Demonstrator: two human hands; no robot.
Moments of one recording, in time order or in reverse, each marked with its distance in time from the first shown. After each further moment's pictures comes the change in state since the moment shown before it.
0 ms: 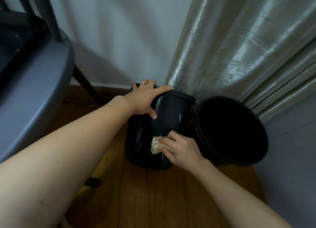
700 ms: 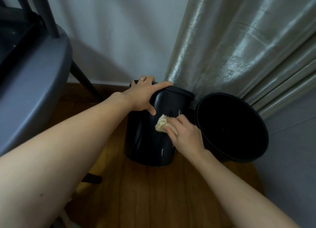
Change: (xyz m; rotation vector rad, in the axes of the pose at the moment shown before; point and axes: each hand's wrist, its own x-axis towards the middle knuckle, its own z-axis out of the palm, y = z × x) left_hand 0.001 0.001 -0.003 -0.026 -0.007 -0.022; right_hand 0.021 0.003 -0.012 -0.022 0.161 0.231
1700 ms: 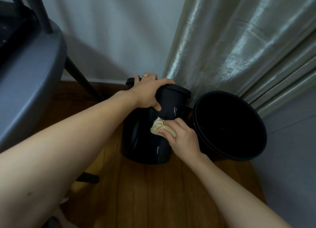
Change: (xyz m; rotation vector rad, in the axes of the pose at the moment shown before) left_hand 0.013 0.016 0.002 -0.053 0.071 -0.019; right_hand -0.013 0.000 0.012 0.201 -0.025 0.114
